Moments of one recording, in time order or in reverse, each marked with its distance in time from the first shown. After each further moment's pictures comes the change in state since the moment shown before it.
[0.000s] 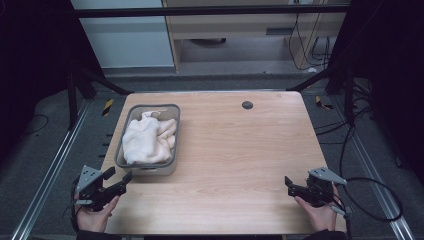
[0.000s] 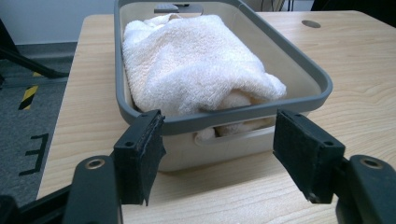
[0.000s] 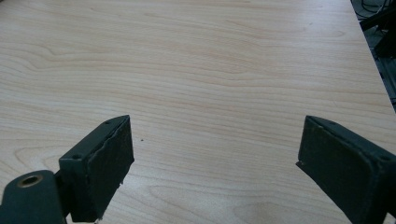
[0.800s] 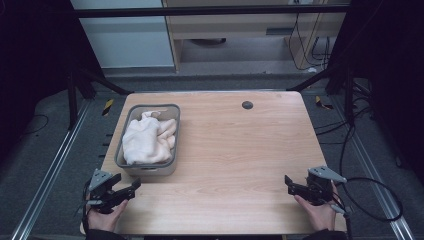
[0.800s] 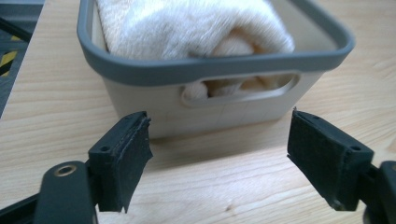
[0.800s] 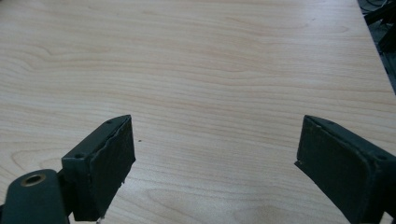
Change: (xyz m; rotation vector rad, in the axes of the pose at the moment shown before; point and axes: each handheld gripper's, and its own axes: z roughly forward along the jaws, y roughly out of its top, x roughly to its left) left arm -0.003 -0.024 0.021 0.095 -0.030 -0.056; right arm -0.003 0.002 0.004 0.007 0.005 0.010
